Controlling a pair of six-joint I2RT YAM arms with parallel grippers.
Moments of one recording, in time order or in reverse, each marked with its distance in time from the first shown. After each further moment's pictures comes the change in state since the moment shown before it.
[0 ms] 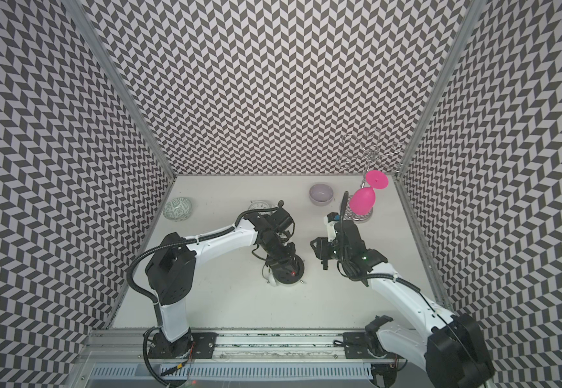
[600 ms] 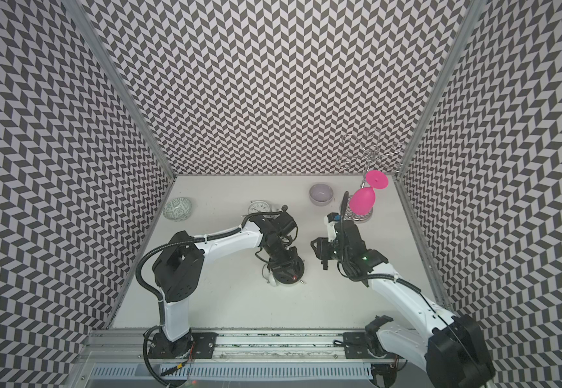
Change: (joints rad) left arm -0.016 0.048 0.001 0.000 0.011 -0.006; right arm 0.000 -0.010 0.000 -0.007 0.001 -0.001
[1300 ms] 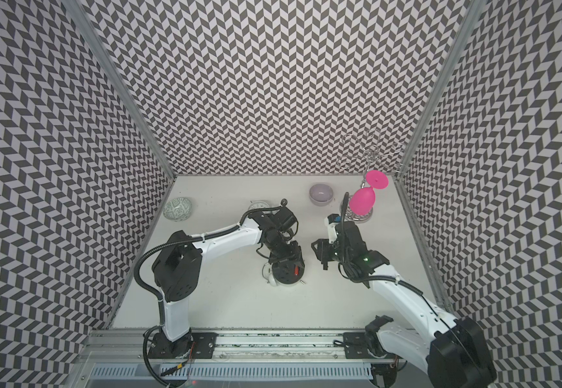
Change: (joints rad) left arm 0.020 -0.026 0.047 0.023 -0.078 0.015; right arm 0.000 -0.028 -0.014 -0.038 -0.017 -0.006
